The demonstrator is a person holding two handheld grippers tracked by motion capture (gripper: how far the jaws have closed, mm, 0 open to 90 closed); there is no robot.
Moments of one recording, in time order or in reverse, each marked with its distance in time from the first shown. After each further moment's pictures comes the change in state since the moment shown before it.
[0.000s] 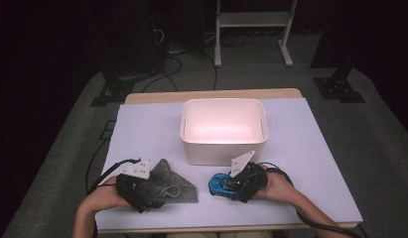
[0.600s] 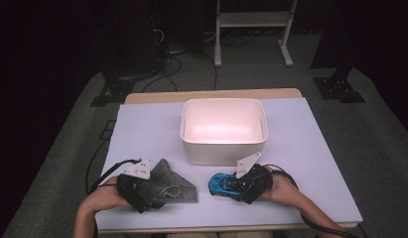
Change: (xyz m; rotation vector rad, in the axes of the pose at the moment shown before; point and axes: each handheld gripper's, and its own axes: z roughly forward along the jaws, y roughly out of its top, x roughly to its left) left arm 0.000 -0.001 0.002 0.005 -0.005 -0.005; right arm 0.000 -0.016 -0.003 -0.014 -0.014 0.018
